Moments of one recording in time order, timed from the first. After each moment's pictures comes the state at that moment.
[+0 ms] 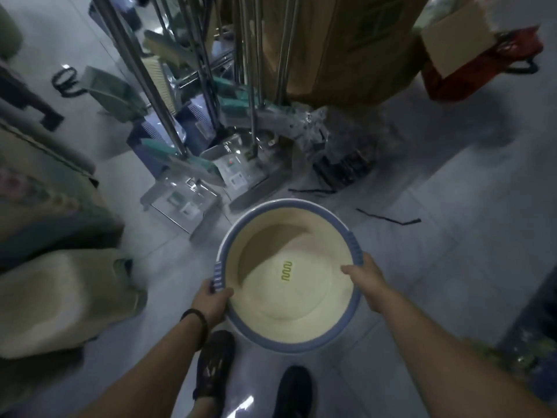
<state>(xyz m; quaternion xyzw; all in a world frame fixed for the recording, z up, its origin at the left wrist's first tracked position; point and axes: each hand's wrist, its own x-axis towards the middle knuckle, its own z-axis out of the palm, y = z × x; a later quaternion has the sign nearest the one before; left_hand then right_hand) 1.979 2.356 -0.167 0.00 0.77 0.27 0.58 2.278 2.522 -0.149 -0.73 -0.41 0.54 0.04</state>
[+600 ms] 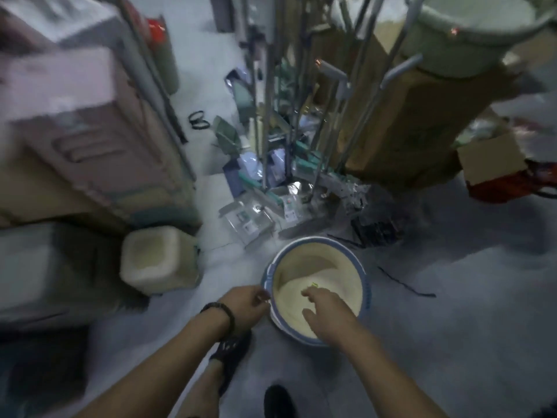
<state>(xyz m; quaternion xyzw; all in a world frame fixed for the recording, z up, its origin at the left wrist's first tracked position) 1.980 2.291 0.101 0.38 0.77 0.05 0.50 2.181 2.403 0.088 -0.44 -0.79 0.38 -0.21</state>
